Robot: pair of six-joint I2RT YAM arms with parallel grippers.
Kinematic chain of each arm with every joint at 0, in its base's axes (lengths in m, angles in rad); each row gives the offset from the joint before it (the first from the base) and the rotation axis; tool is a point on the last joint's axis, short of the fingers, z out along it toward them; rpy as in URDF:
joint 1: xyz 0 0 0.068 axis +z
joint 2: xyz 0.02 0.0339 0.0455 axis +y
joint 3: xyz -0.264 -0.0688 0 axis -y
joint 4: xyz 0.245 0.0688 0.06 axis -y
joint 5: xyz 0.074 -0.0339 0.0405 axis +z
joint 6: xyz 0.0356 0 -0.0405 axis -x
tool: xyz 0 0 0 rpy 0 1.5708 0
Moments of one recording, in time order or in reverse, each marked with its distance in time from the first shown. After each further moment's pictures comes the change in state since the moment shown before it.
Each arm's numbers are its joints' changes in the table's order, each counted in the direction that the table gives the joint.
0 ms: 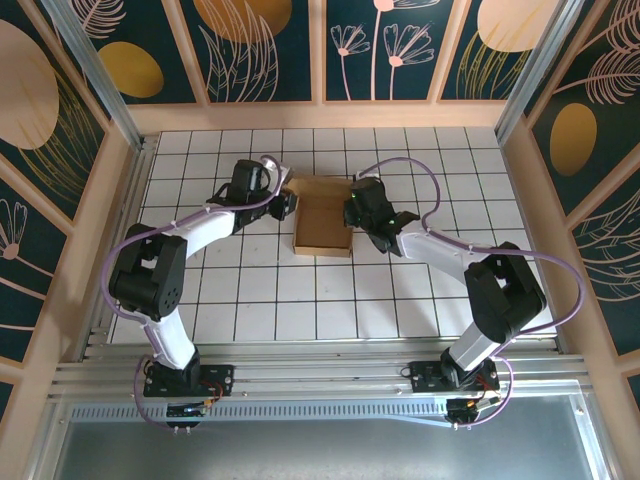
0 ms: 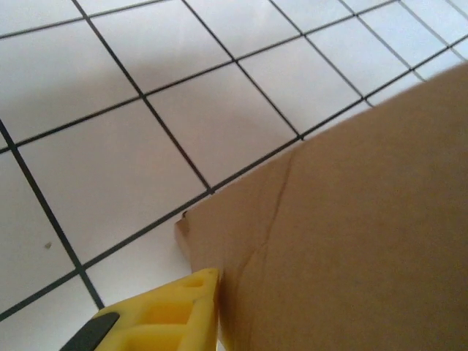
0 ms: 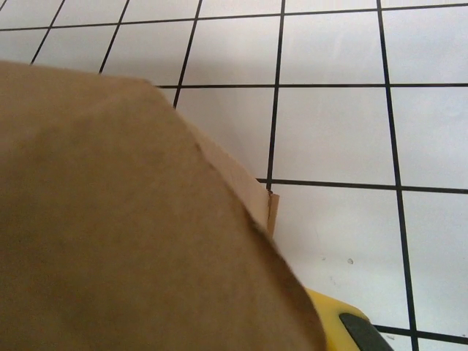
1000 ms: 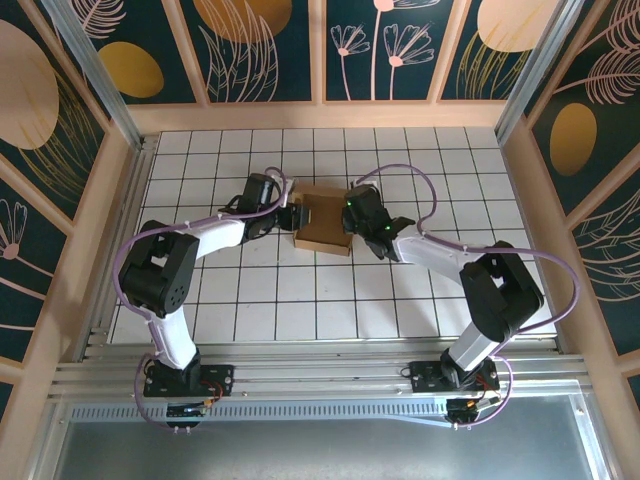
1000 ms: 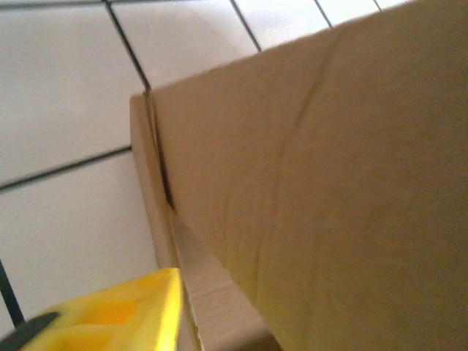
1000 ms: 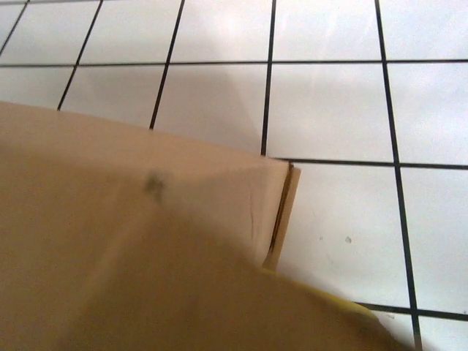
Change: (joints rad) left arm -0.054 0.042 -0.101 0.077 0.005 0.219; right arm 0.034 0.012 -0.048 0.017 -0.047 -0.016
